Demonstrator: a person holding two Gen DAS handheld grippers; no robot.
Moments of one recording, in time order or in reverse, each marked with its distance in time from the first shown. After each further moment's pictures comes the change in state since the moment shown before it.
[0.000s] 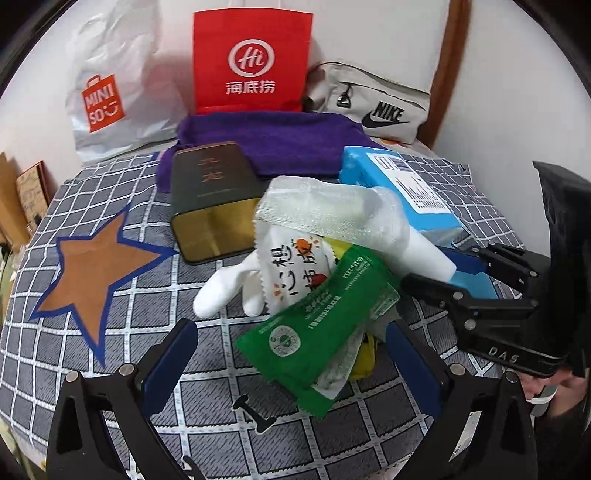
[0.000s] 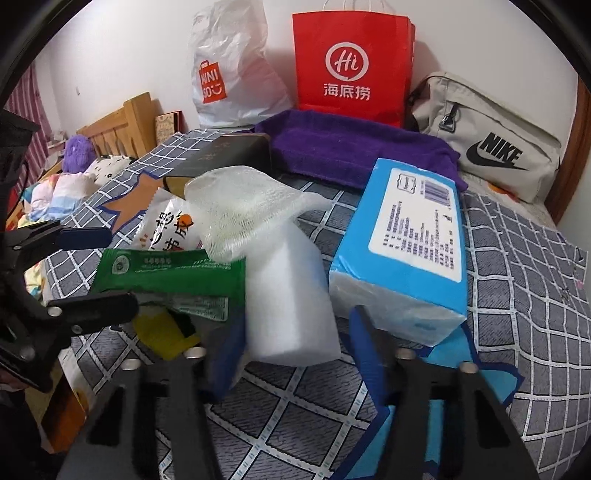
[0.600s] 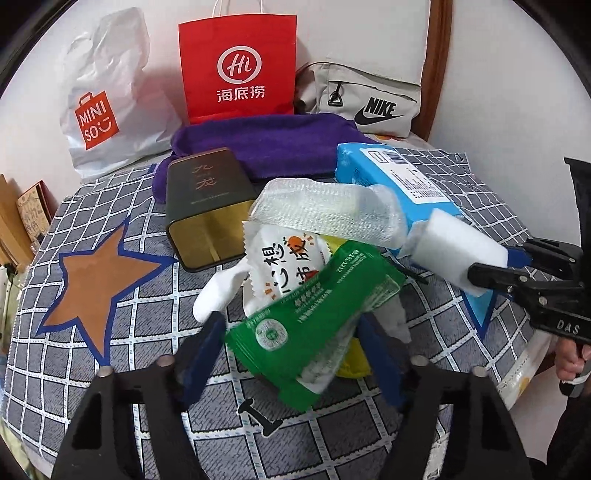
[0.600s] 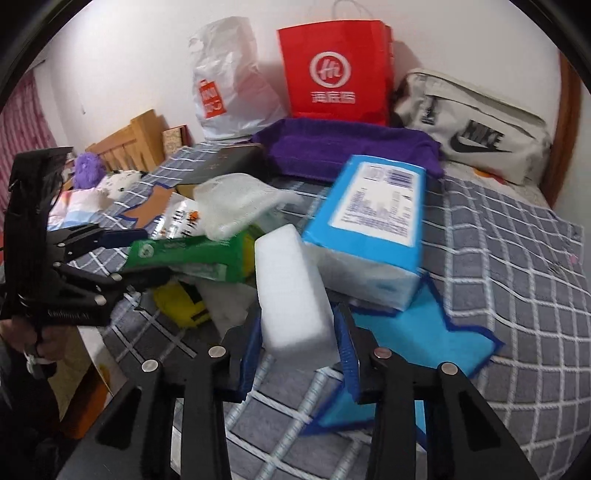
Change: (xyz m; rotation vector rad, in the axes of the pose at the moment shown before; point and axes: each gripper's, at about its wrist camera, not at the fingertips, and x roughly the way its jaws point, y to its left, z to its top) left arm -0.002 -0.005 -0.005 0.061 -0.017 0.030; right arm -0.041 -0.031 -0.024 0.060 -0.011 0.005
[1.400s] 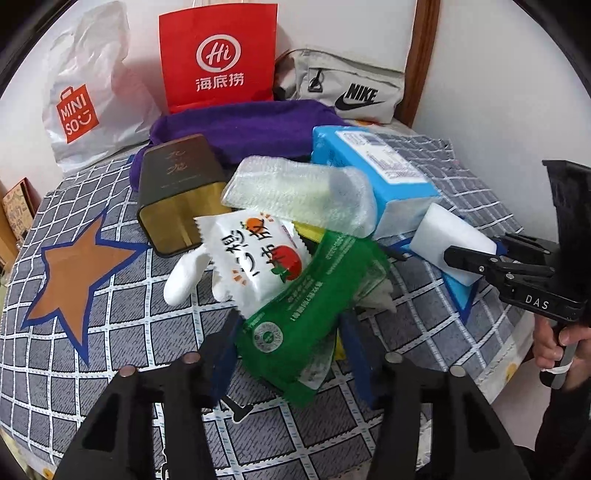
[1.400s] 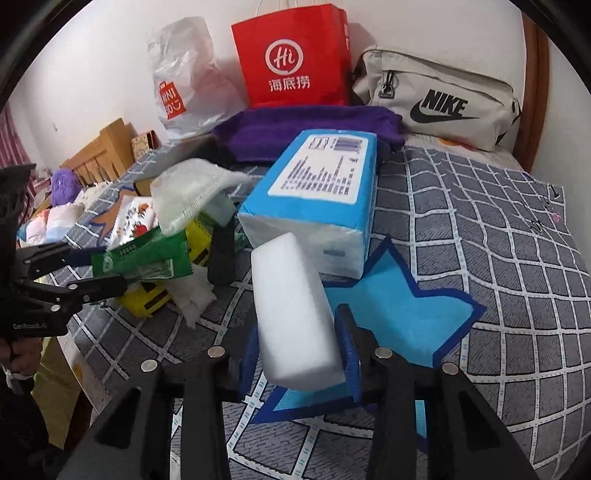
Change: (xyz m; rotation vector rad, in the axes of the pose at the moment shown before) left arm -0.001 -0.012 -0.007 0.011 0.034 -0.070; right arm 0.008 -0.026 -0.012 0.102 -0.007 -0.013
